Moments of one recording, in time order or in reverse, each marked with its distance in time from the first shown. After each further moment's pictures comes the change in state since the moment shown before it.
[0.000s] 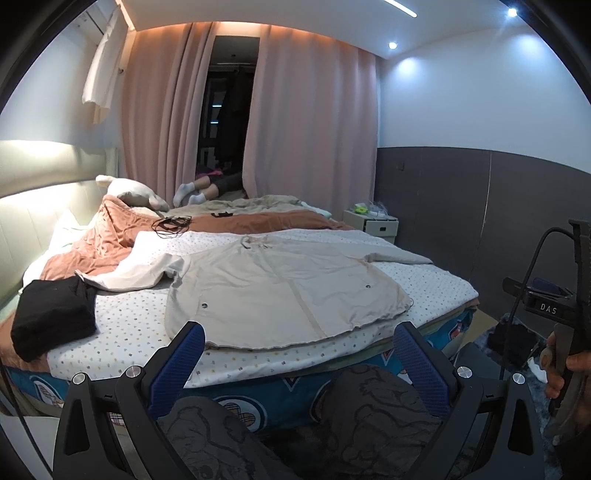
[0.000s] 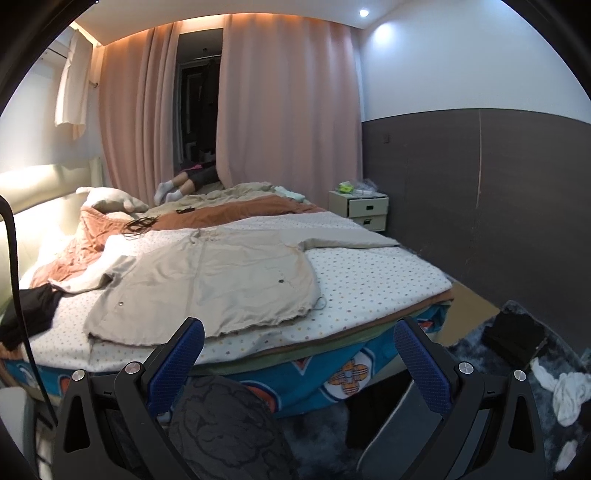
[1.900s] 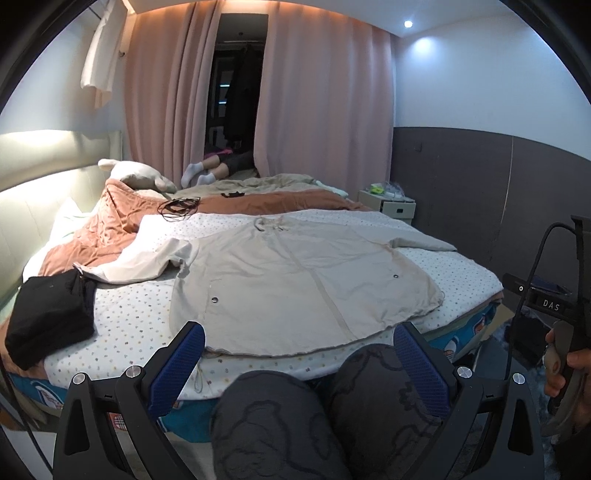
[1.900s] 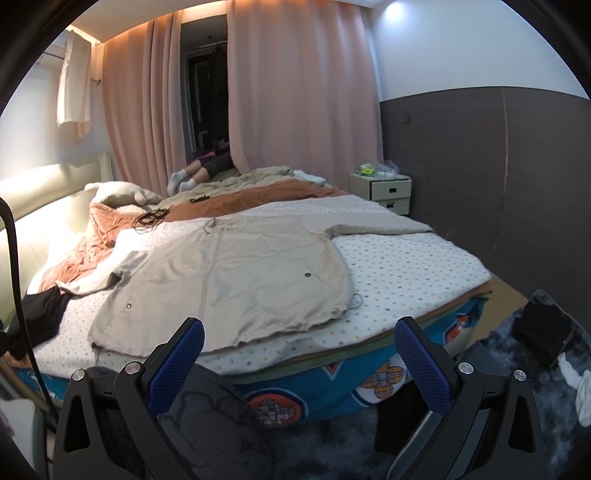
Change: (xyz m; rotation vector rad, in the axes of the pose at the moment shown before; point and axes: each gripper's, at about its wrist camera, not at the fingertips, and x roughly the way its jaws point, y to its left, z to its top) left arm 0.076 0.031 0.014 -0.008 0.090 0.051; right arm 0.083 0.026 0.009 0.020 0.073 0.097
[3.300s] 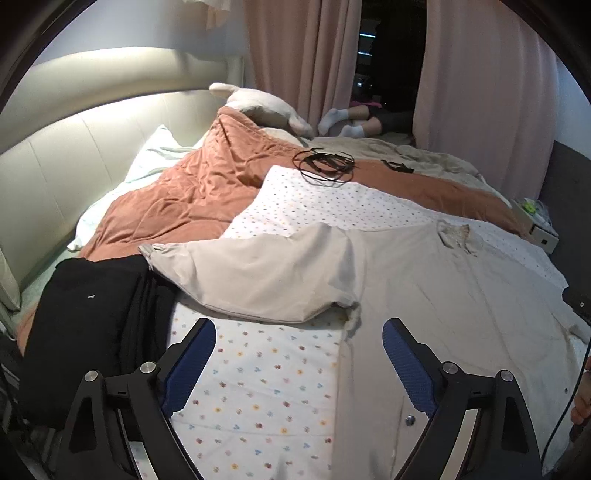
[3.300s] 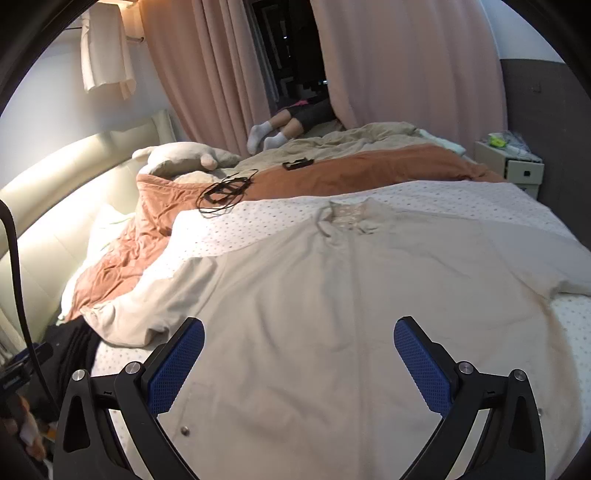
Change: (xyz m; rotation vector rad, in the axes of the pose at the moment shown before) left arm 0.240 0.294 0.113 -0.303 0.213 0.433; right arm 0.356 0.237 0.148 -0.060 0.204 0.369
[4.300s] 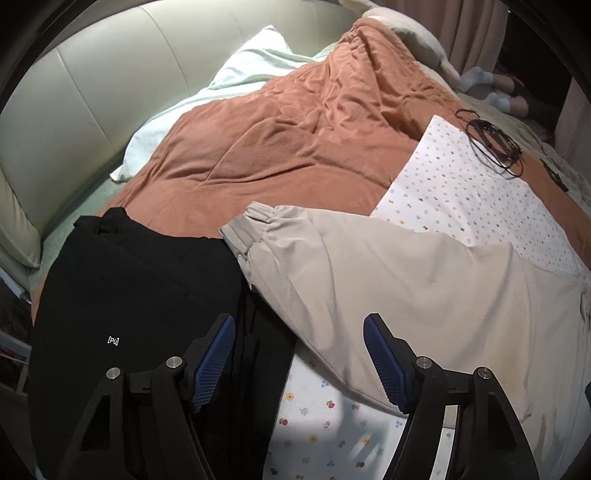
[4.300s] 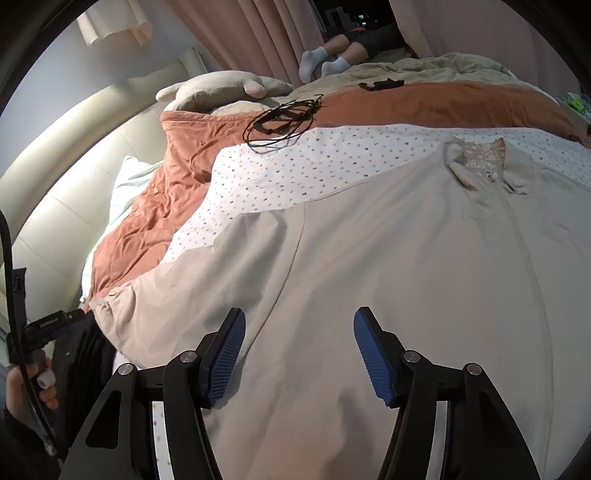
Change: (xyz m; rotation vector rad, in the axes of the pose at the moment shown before) left arm 0.196 0.176 0.068 -0.267 0.318 0.318; right arm 0.217 0.113 0.016 0.002 0.267 0.203
